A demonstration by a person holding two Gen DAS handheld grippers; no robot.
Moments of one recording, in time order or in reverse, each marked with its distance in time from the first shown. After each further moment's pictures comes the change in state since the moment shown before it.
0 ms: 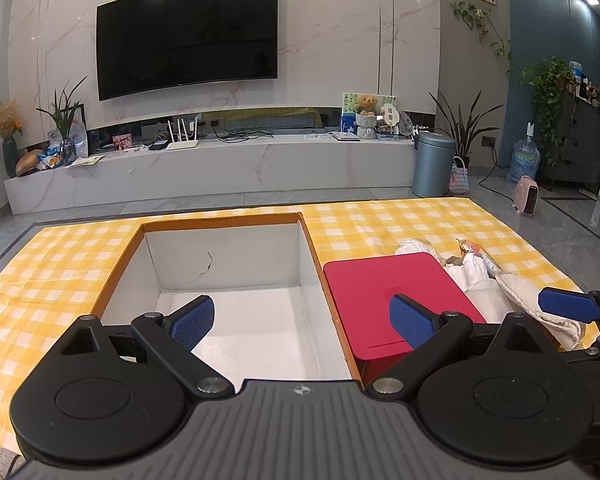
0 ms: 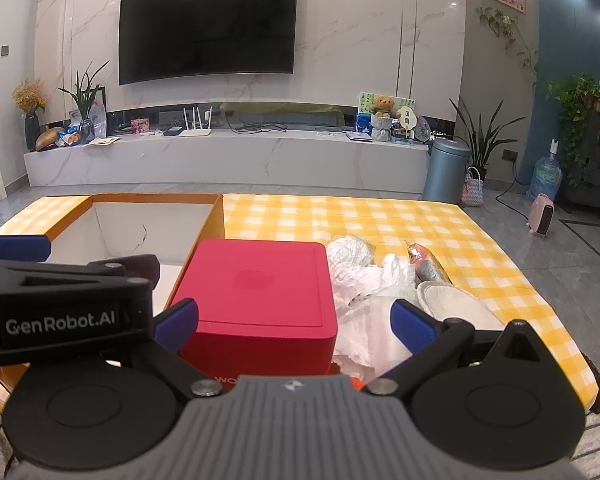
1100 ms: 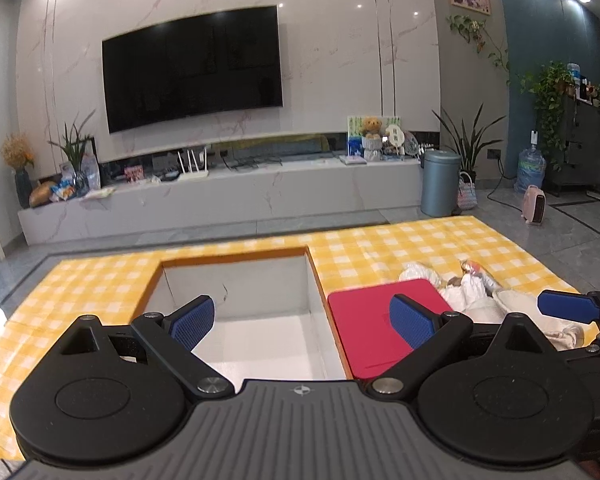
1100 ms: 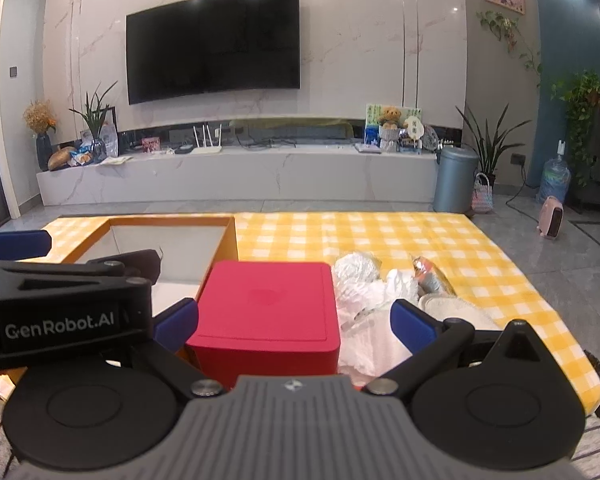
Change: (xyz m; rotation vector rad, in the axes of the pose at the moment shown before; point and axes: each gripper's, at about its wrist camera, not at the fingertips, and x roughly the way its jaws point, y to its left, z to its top) left arm -0.031 -0.015 0.010 0.053 -0.086 0.051; right arm -0.024 -0.009 0.009 0.031 -0.050 0.048
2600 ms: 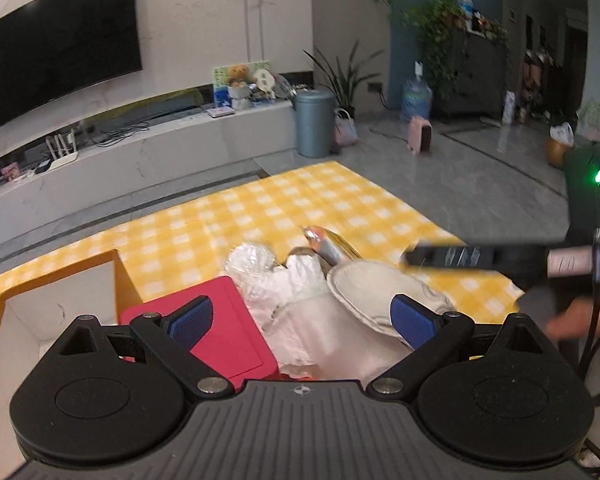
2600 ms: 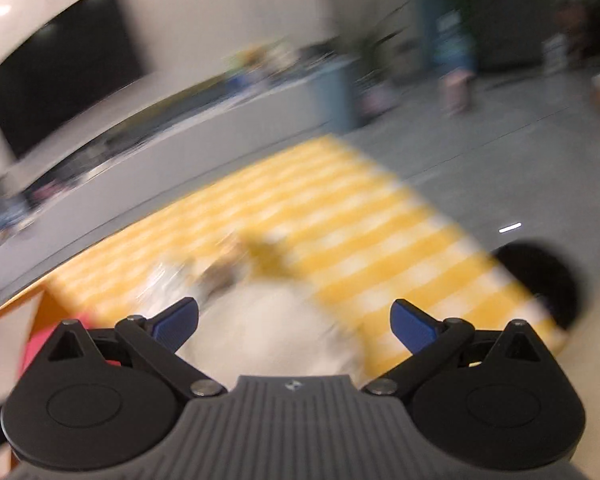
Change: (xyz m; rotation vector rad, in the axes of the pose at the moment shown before) left arm 0.045 -0.126 0.030 0.175 0.190 -0.339; right arm 0.054 -0.218 0.001 0.416 0.207 -0.110
